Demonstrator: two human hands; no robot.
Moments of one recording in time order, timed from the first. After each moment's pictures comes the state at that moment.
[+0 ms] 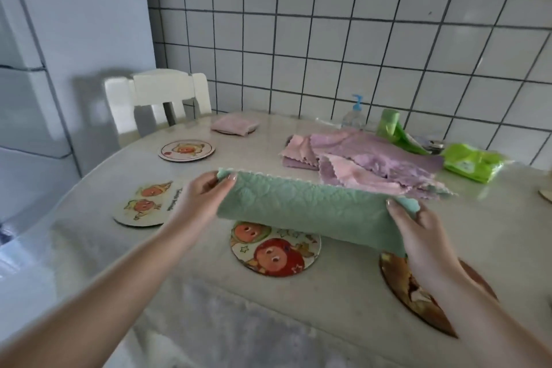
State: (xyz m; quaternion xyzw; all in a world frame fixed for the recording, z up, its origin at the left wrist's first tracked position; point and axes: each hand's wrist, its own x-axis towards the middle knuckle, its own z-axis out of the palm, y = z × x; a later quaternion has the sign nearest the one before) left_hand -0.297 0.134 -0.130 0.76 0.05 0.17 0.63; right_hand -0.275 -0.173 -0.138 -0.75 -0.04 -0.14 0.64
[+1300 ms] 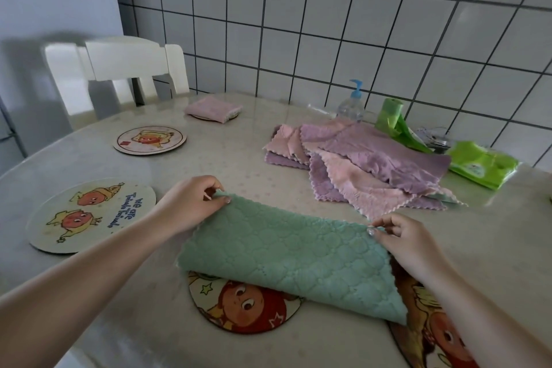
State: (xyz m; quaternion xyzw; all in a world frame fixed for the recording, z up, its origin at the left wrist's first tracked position) left_hand -0.182 0.155 -0.173 0.95 0.00 0.10 0.29; right_hand -0.167 -0.209 -0.183 -0.91 -0.03 -0.05 0.40
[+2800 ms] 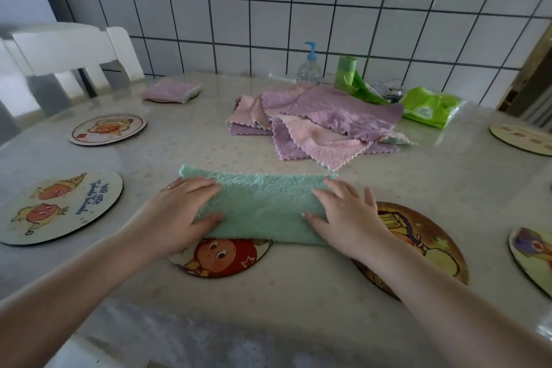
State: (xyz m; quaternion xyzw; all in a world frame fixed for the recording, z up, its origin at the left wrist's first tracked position) left_hand -0.250 0.112 -0.170 0.98 -0.17 0.08 0.06; right_hand -0.243 -0.168 -0.173 -0.99 -0.11 0.01 0.06
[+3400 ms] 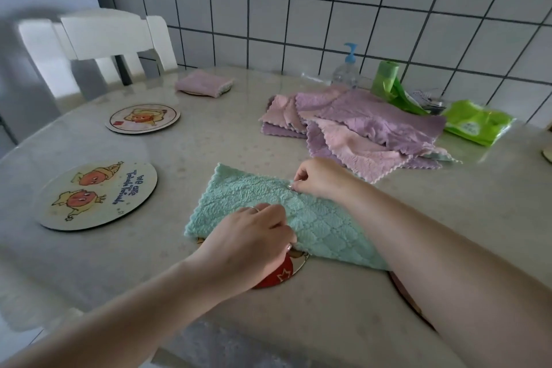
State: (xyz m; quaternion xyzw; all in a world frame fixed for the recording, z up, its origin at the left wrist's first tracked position) left_hand -0.273 0.071 -0.178 0.92 -0.34 0.18 0.12; right_hand -0.149 -0.083 -0.151 -0.97 -0.18 0.08 0.15
